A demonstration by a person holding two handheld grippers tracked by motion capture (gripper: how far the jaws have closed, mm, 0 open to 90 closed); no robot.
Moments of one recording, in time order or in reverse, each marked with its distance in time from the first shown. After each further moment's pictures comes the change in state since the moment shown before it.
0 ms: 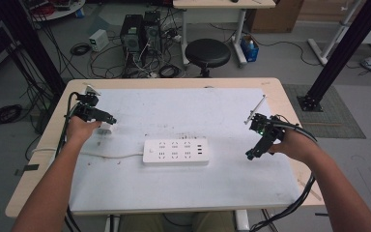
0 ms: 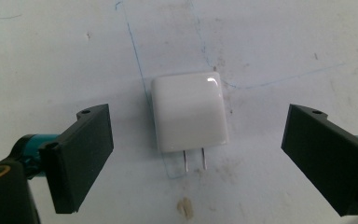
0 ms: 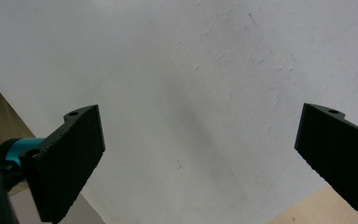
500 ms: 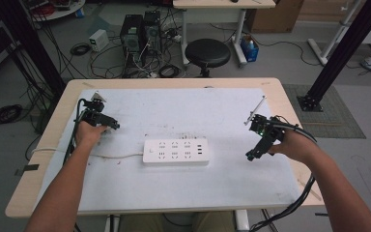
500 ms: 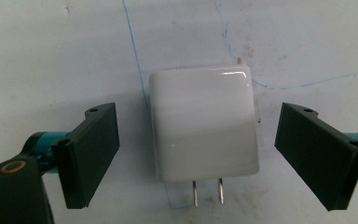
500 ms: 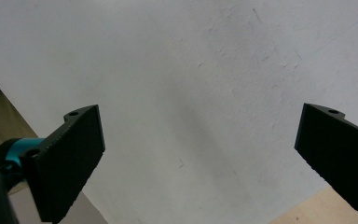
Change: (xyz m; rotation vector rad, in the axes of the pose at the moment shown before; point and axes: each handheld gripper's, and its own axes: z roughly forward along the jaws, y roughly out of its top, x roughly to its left) left arm 0.001 -0.005 0.037 0.040 0.039 -0.020; right arm 0.000 -0.001 0.002 0.010 0.009 0.002
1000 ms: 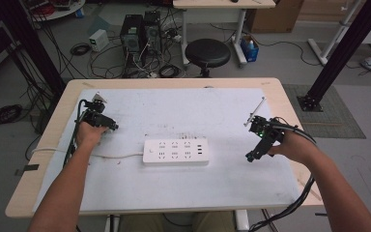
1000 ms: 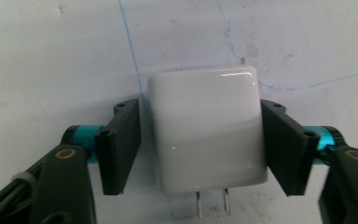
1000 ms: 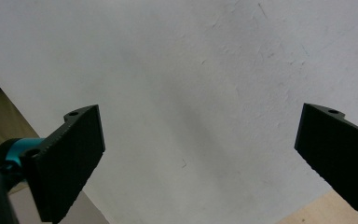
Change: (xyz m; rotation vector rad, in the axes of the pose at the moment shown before) left arm 0.001 0.000 0.005 -0.003 -0.019 0.016; right arm 0.000 -0.002 0.004 0.010 0.010 0.005
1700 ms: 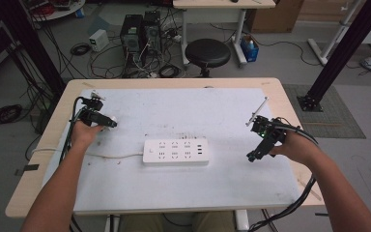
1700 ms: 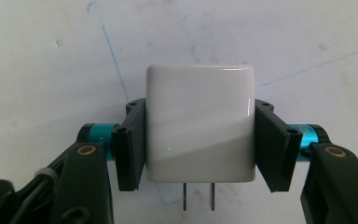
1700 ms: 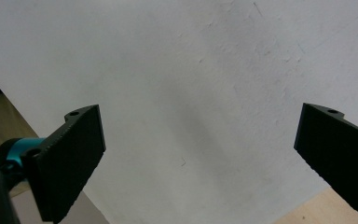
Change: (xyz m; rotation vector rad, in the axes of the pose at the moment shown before) left arm -0.004 -0.004 -0.034 -0.102 -0.077 0.098; right arm -0.001 -0.005 -0.003 -0.019 -0.003 0.016
